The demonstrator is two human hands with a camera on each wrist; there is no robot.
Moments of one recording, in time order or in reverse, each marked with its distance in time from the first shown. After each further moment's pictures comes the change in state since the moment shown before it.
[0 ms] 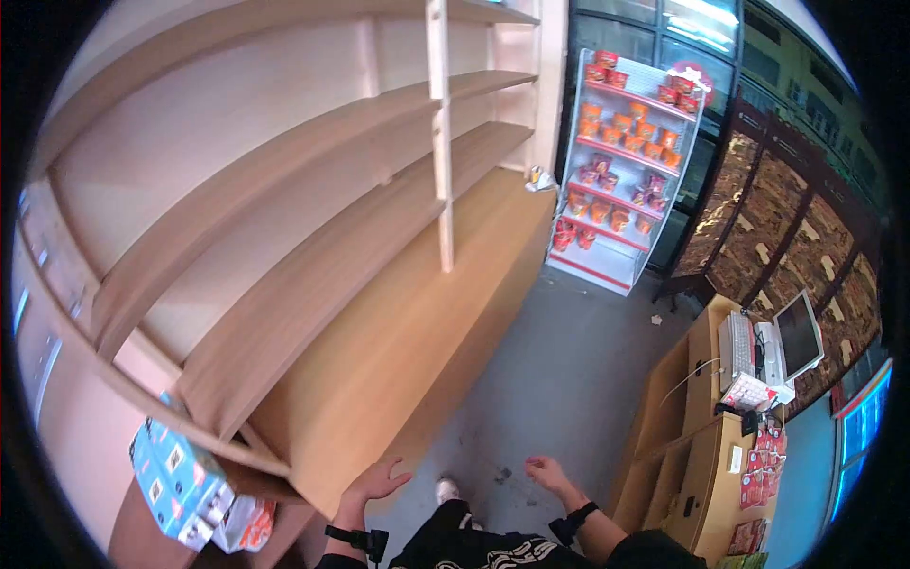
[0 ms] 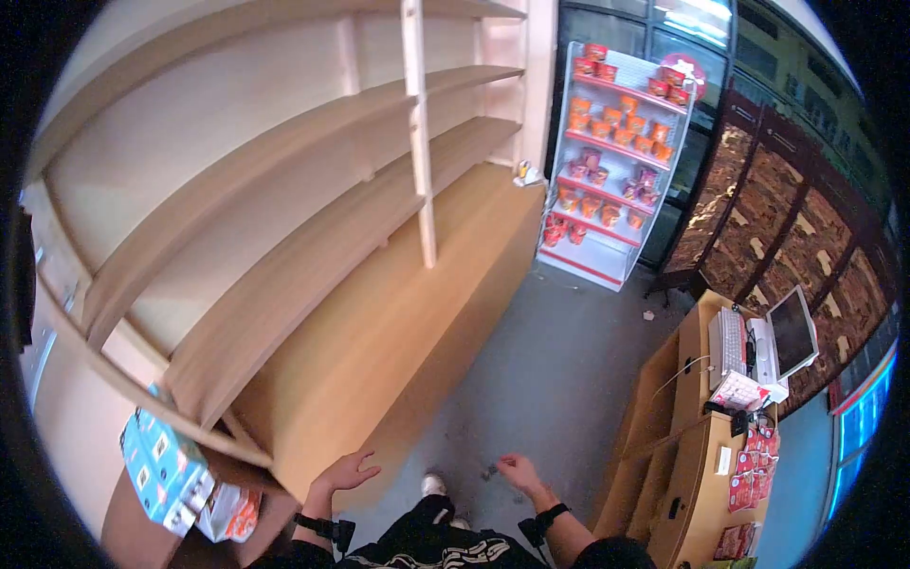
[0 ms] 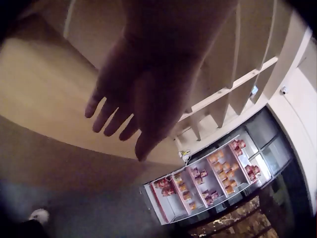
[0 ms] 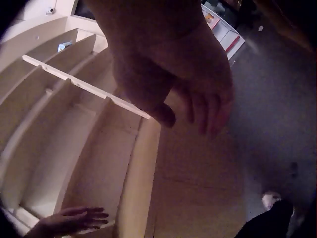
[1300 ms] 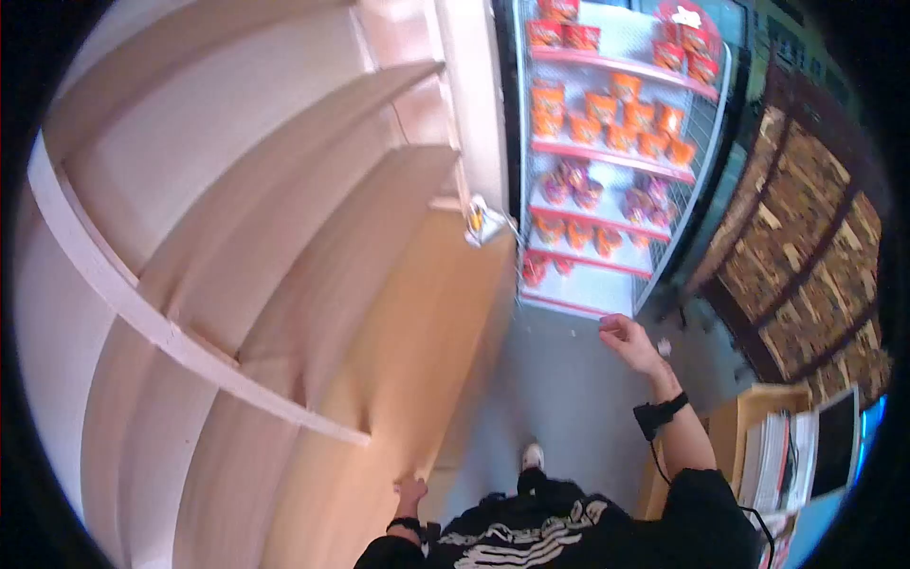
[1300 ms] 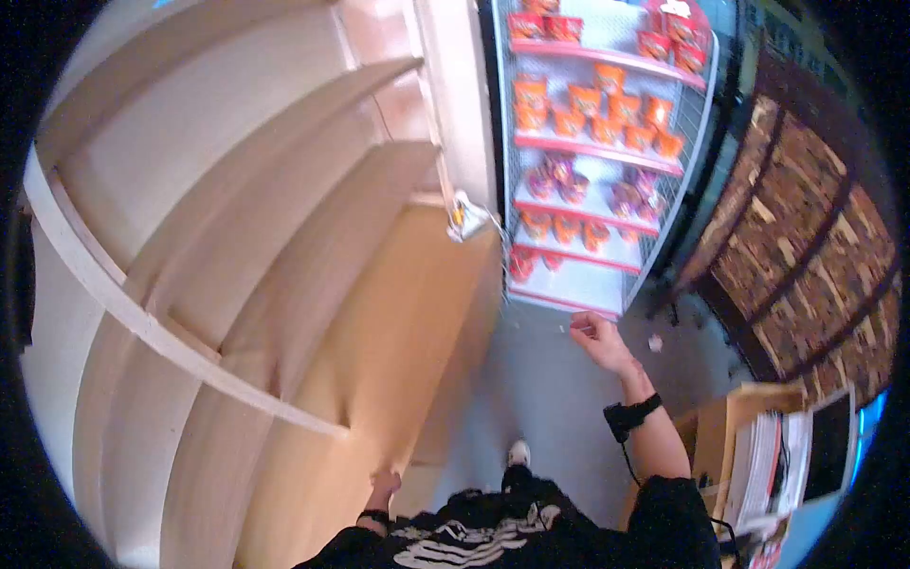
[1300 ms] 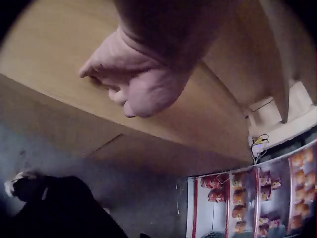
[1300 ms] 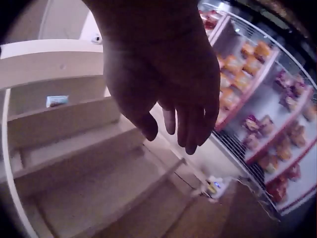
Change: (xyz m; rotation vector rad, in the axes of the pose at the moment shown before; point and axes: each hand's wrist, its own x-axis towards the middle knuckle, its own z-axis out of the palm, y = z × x) left_hand 0.717 0.081 -0.024 0.207 0.068 -0.586; right_hand 0.521 -0.338 -0.607 -0.080 0.374 -0.396
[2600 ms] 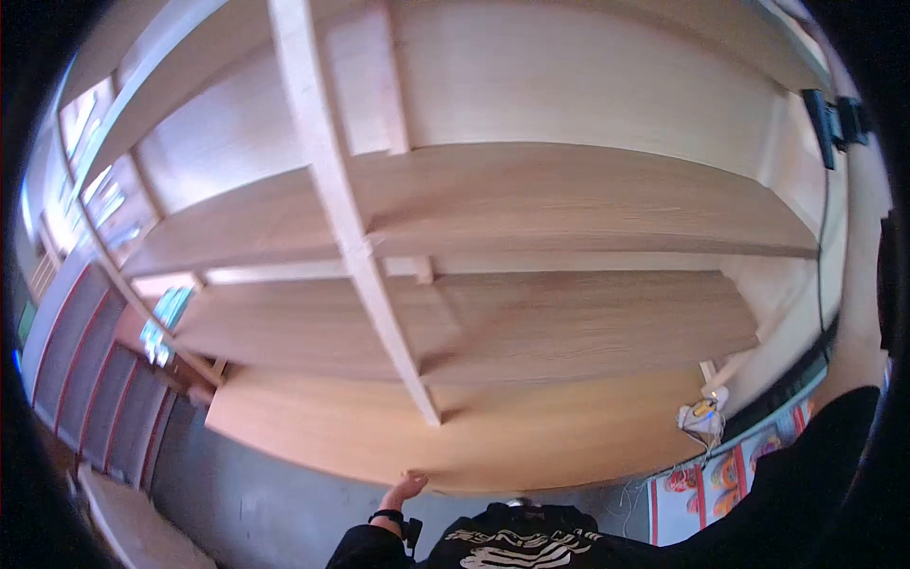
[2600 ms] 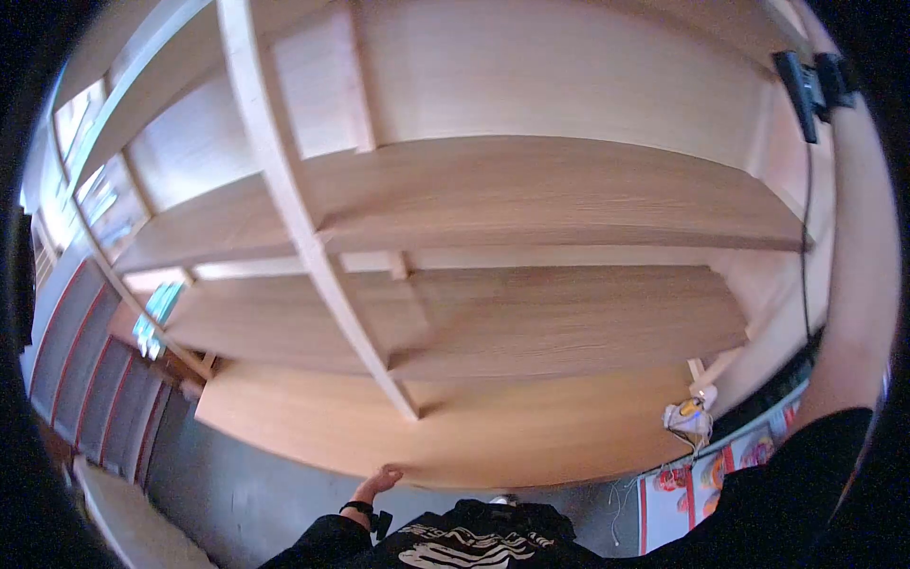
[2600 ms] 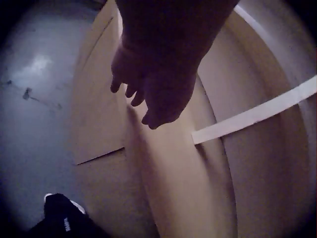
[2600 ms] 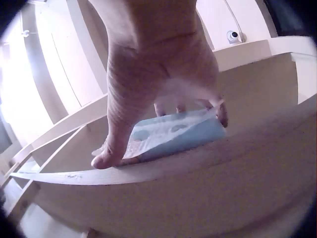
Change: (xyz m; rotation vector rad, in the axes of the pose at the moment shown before) left_hand -0.008 0.032 0.031 -0.816 0.470 -0.442; right_hand 0.360 -0.734 0.015 -0.139 -0.171 -1.793
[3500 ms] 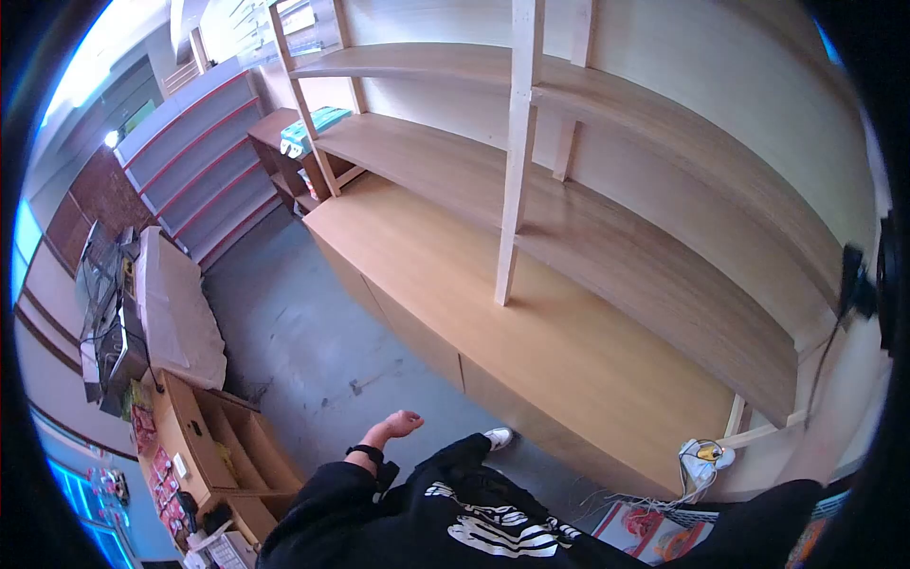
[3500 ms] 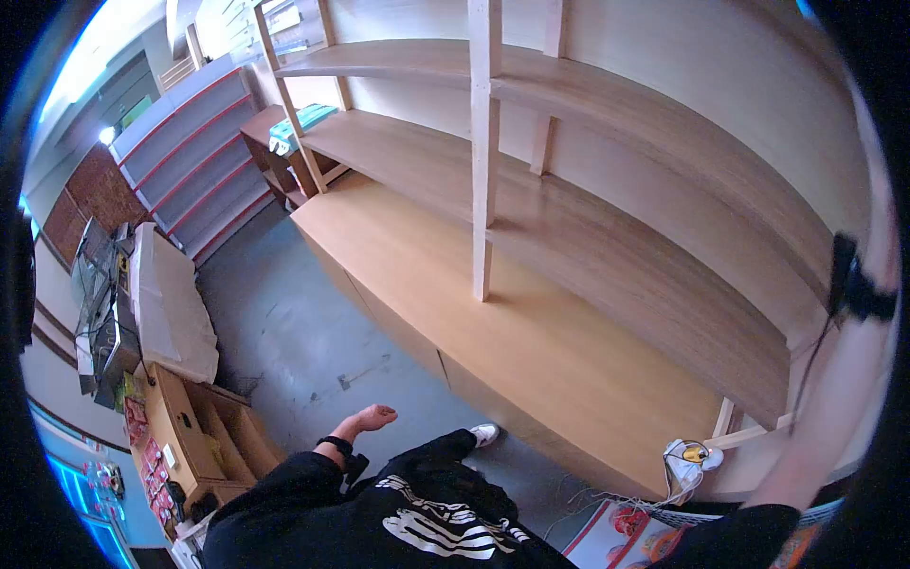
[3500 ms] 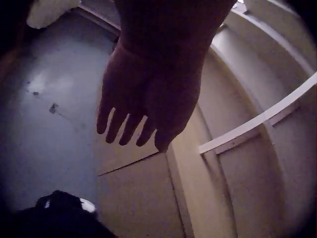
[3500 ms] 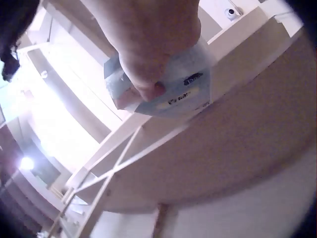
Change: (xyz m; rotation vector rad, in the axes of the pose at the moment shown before) left_hand -0.270 0.042 0.113 -0.278 0.028 -0.401; right_hand -0.119 -0.020 0.050 -0.385 1.063 -0.438
